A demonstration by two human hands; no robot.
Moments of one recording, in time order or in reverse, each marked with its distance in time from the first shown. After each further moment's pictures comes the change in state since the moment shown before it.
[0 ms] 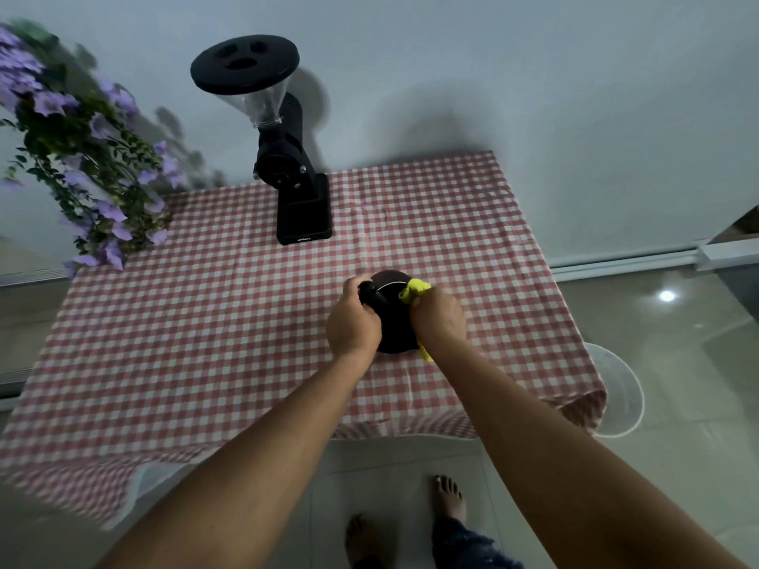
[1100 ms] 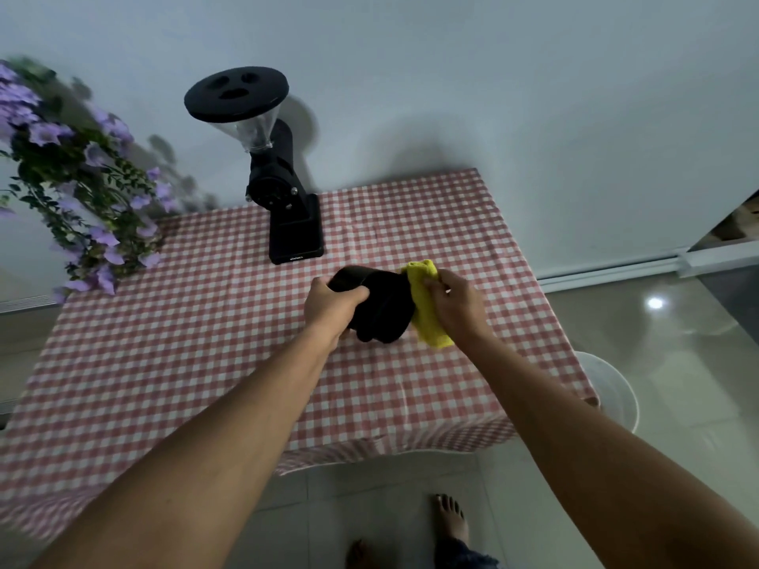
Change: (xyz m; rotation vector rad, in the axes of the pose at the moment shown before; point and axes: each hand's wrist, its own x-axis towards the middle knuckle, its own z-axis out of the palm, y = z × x) left_hand 0.048 0.011 -0.028 -0.422 -0.197 -0.294; right_hand 0.018 0.025 -0.037 0.351 0.170 -0.285
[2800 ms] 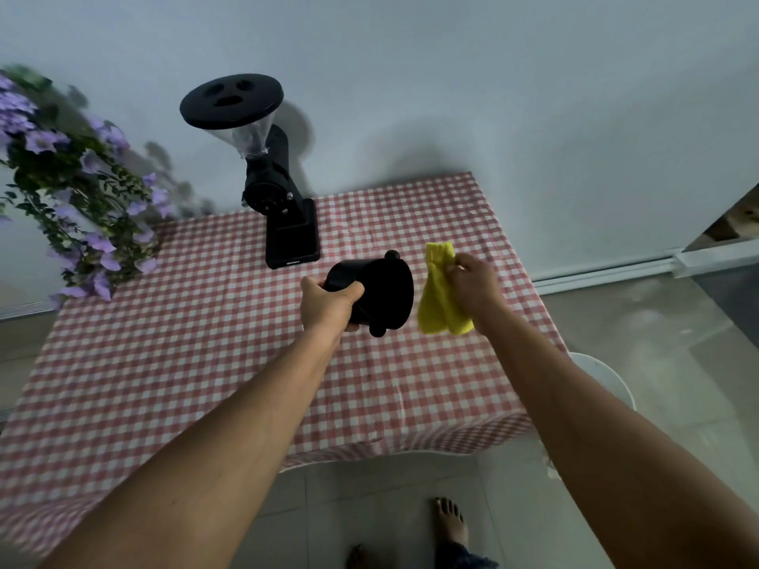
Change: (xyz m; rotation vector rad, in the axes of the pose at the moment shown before) left_hand -0.004 0.007 0.004 -0.119 0.057 -0.001; right_hand 0.023 -0.013 -0.036 0.238 -0.027 0.279
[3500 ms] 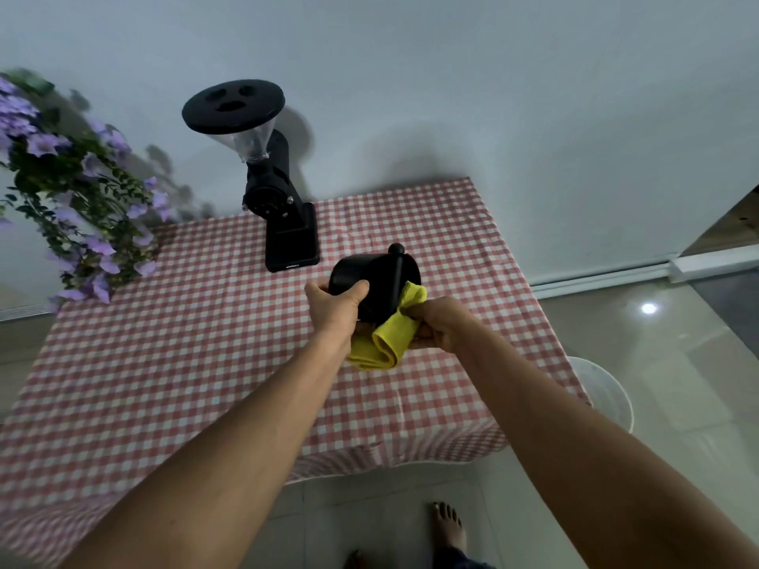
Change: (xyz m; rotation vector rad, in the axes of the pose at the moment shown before) left_hand -0.013 0.004 0.012 -0.198 0.031 -0.038; right_hand -0.013 0.011 0.039 0.257 -0.363 0.419
